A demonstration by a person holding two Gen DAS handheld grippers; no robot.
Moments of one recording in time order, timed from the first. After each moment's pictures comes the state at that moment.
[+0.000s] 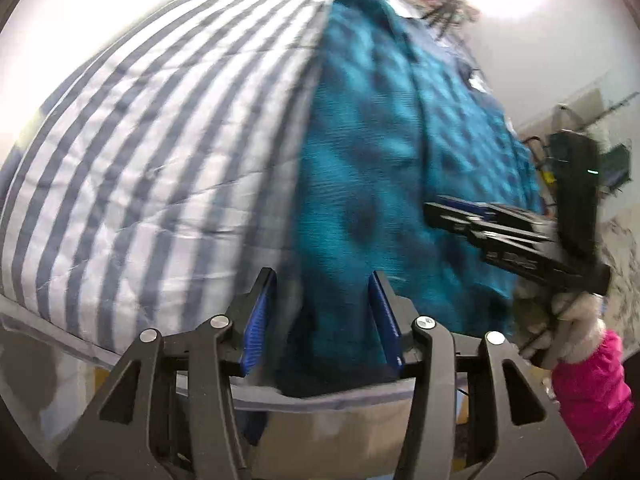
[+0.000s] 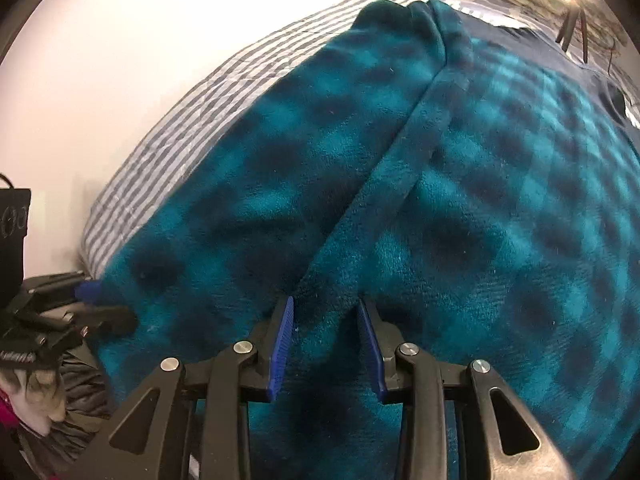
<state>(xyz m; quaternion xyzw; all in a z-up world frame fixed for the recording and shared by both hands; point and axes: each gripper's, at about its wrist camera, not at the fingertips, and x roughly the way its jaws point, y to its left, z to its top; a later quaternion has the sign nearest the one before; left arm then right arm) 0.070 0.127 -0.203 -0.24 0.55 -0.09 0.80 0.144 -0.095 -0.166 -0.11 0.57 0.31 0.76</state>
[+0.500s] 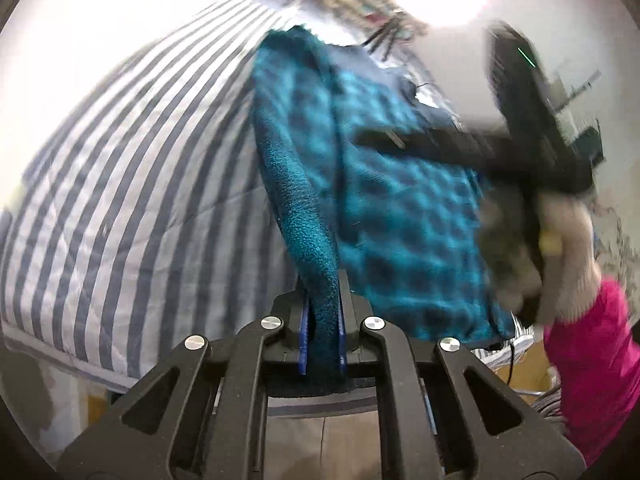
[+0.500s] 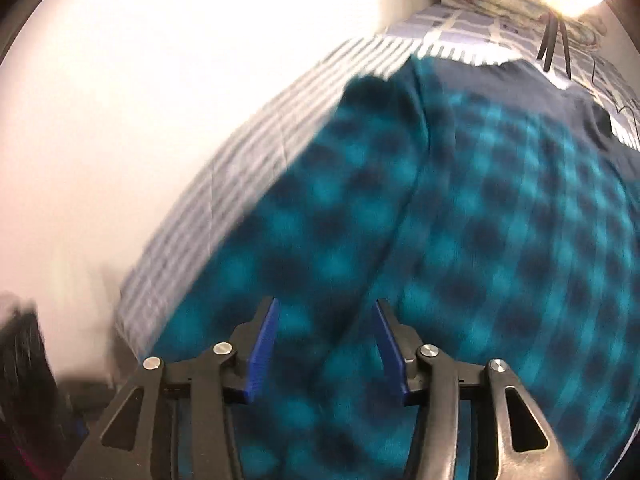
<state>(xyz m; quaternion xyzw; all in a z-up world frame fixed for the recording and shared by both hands) 0.052 0.087 -0.135 -0.21 0.47 -0.14 0.84 0.195 -0.082 -0.093 -0.02 0.55 0.30 0.78</state>
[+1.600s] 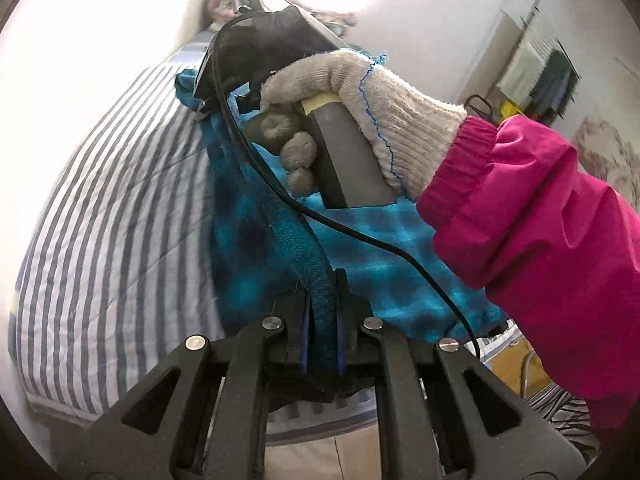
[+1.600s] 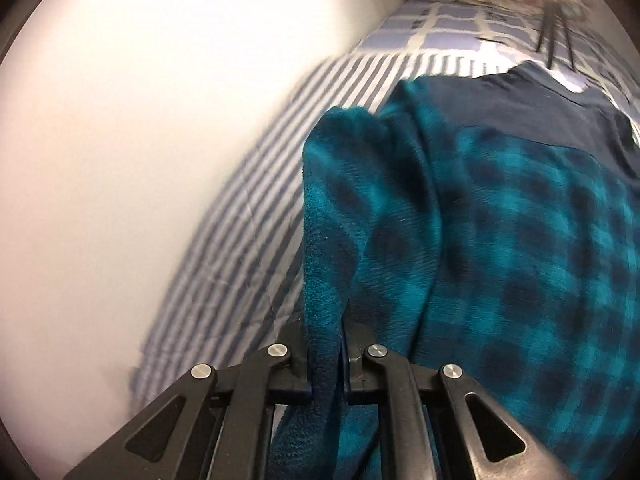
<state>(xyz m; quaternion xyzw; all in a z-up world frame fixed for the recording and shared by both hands) 0.060 -0.043 -0.084 -0.07 0.43 -0.19 0.88 0.283 -0.093 -0.094 0.06 0.55 0.28 0.79</state>
